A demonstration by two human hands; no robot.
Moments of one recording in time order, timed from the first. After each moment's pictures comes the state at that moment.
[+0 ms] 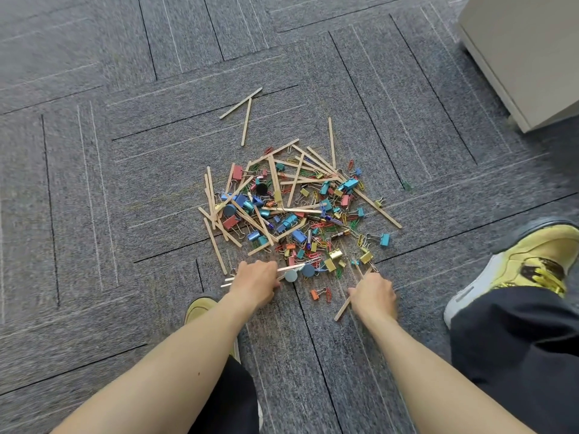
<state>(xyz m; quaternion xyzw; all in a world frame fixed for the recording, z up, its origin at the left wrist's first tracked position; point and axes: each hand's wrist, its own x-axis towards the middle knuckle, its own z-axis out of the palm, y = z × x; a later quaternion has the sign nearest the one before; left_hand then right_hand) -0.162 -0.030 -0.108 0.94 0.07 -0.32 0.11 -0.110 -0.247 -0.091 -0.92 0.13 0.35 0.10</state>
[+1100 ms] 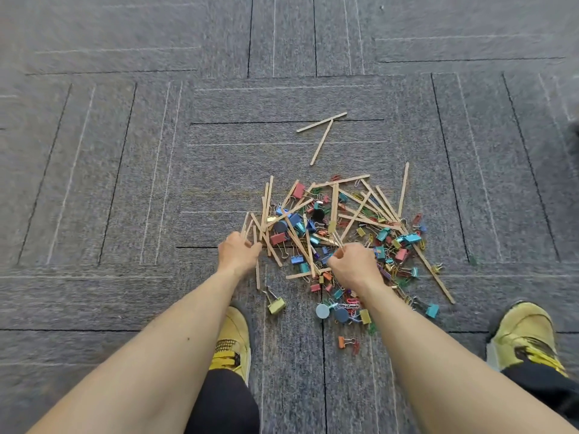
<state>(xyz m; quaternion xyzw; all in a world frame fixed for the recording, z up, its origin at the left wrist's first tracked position) -0.147 0.089 -0.114 0.75 0.55 -0.14 0.33 -0.019 -0.102 -0.072 -0.89 -0.12 0.39 0.18</state>
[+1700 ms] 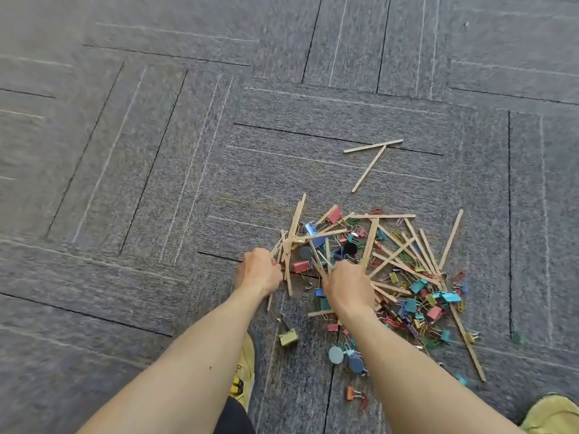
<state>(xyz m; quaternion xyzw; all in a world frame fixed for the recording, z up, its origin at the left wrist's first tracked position) -0.136 0.097 -0.124 0.75 0.57 -0.19 0.28 -0.025 -0.027 -0.088 -0.91 -0.24 0.34 0.03</state>
